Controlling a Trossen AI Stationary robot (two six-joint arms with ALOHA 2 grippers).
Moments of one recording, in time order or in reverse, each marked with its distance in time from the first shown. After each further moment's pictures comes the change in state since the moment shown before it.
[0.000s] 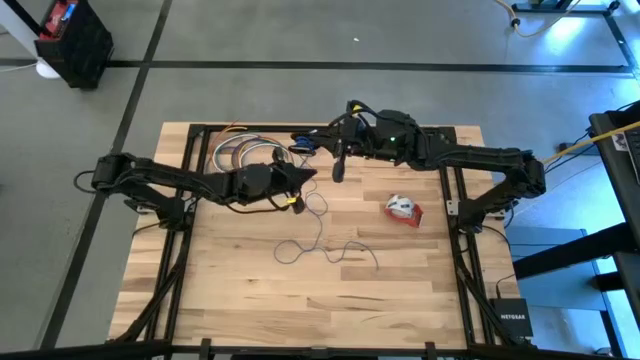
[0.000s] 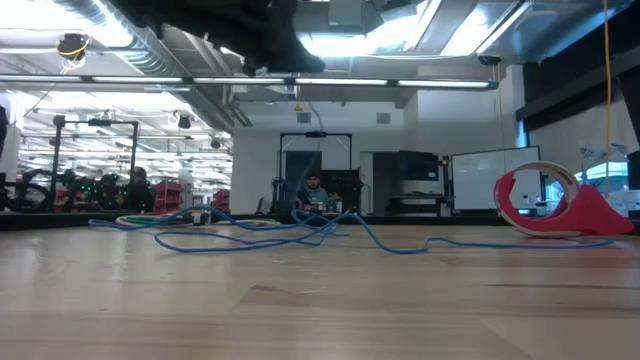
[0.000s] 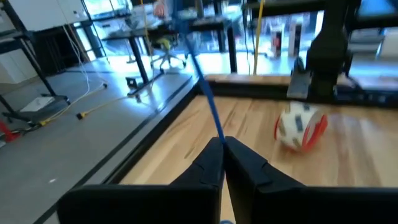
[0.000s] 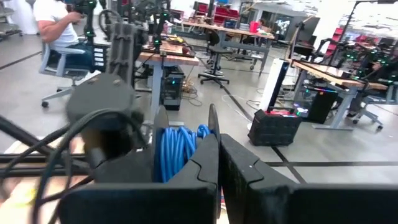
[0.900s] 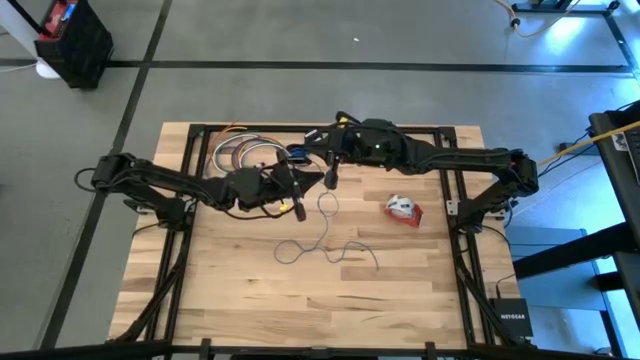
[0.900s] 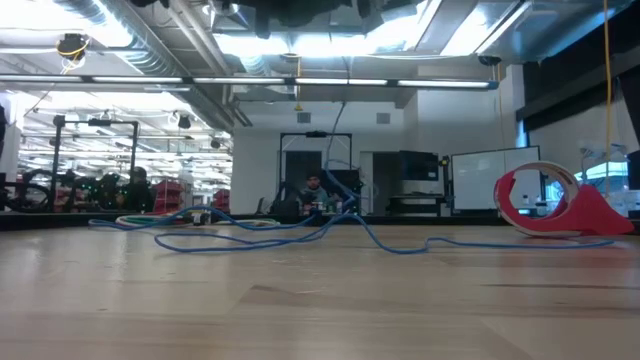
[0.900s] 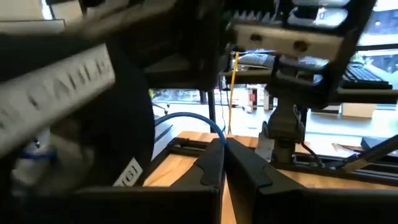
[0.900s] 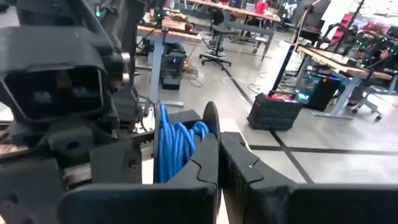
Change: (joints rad) left arm -0.109 -0.005 0.072 0.173 -0.003 0.022; right arm 0.000 0.065 -0.035 -0.009 0.017 -0.051
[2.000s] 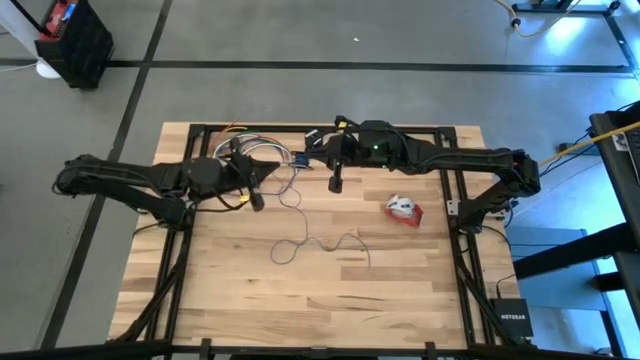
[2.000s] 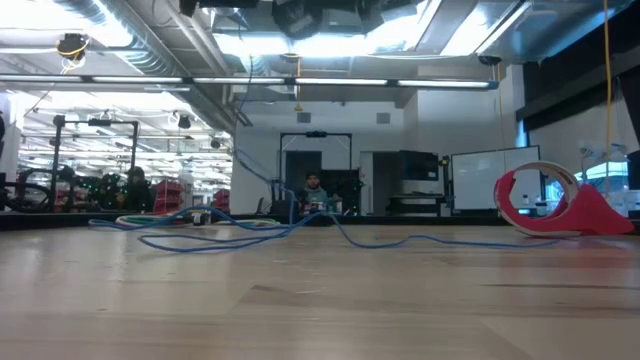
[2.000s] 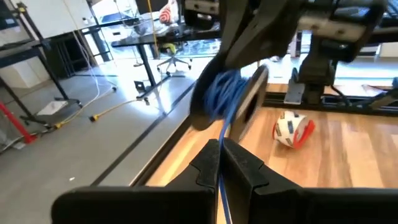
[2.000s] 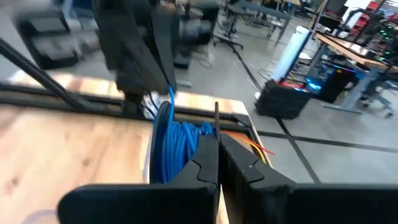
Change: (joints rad) left arm -0.011 -0.432 0.001 -0.704 -0.152 -0.030; right arm 0.001 -0.018 0.000 -0.092 -0.052 -0.048
